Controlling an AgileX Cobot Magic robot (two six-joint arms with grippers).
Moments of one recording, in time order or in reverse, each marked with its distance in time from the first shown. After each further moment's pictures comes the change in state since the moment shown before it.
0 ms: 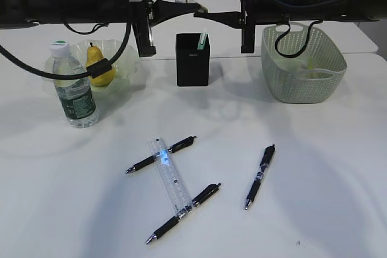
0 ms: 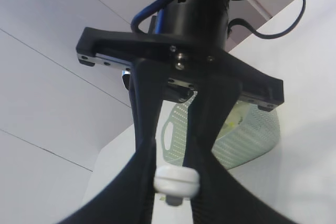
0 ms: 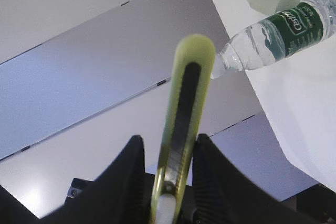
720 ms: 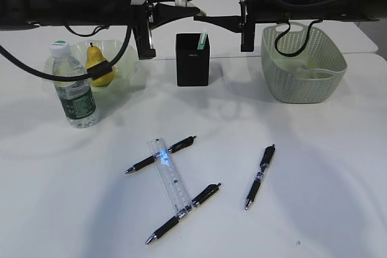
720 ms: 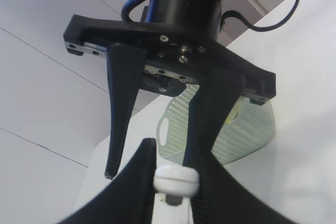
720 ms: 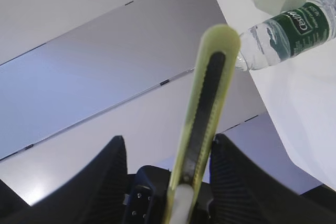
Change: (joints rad) left arm 0.000 0.006 0.000 0.006 -0.008 -0.003; right arm 0.000 0.000 0.000 0.013 0.002 -0.007
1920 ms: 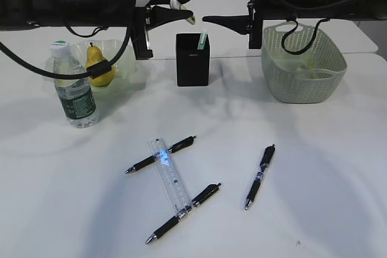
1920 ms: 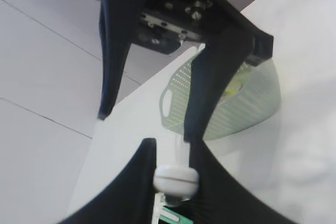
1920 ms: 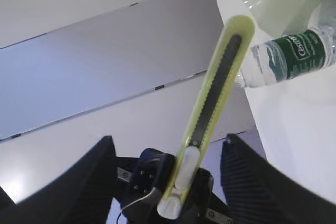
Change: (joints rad) left arm 0.000 0.001 0.000 0.002 -0.095 -0.003; right arm -0.034 0.000 0.000 0.001 0.006 -0.127
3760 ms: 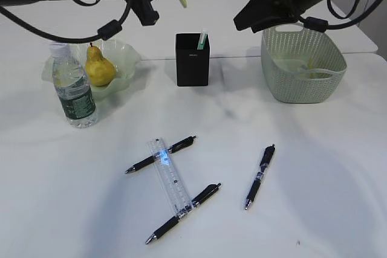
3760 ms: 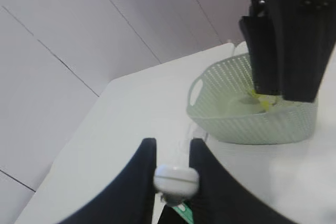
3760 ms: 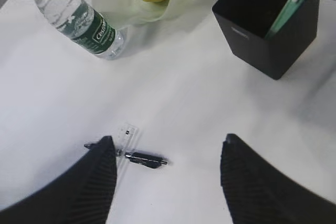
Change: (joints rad) left arm 0.000 0.002 -0.110 0.000 -0.132 -0.372; right arm -0.042 0.000 -0.315 -0.798 0.041 -0.633
